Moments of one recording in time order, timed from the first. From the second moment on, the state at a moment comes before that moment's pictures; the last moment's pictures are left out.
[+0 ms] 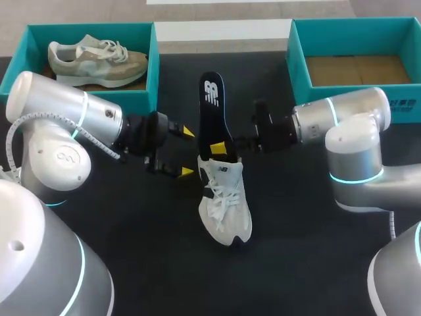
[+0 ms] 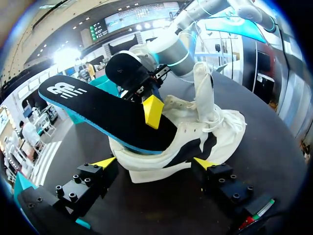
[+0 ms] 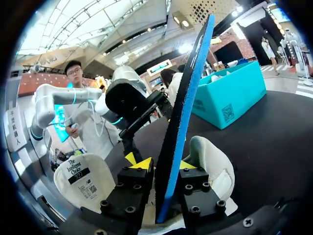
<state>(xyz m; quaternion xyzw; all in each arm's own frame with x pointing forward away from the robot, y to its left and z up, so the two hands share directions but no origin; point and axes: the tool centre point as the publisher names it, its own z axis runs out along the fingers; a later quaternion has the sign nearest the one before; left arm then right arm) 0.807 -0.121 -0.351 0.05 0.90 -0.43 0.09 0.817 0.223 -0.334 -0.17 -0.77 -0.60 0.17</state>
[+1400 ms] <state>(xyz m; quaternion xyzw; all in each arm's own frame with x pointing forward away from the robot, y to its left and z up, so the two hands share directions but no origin) 0.808 -0.122 -0.351 0.05 0.90 -0.43 0.09 0.788 0.214 -0.347 -0.21 -0.78 -0.55 0.21</state>
